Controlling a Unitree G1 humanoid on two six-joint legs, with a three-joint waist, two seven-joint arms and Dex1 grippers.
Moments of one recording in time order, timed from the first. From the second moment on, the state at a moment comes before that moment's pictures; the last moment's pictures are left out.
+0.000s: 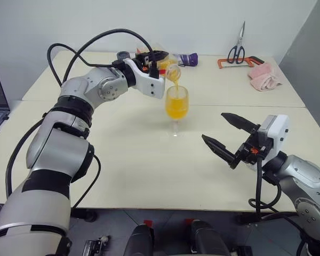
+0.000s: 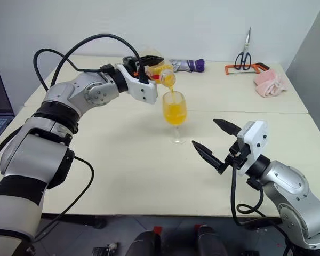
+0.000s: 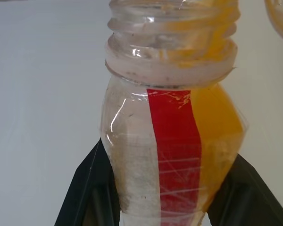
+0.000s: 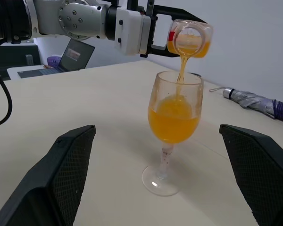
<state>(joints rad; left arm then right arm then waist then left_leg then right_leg) -1.40 0.58 -0.50 1.15 0.77 -0.86 -0.05 -0.10 -0.55 -0.13 -0.74 0.61 0.53 0.52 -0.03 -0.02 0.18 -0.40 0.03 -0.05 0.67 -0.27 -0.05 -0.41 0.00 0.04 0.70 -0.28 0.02</state>
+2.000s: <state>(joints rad) -1.38 0.51 -0.38 1.19 0.54 -0.76 -0.25 -0.11 -0.55 -0.11 -0.74 0.61 0.53 0.52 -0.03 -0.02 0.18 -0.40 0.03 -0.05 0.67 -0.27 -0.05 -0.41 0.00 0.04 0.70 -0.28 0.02</state>
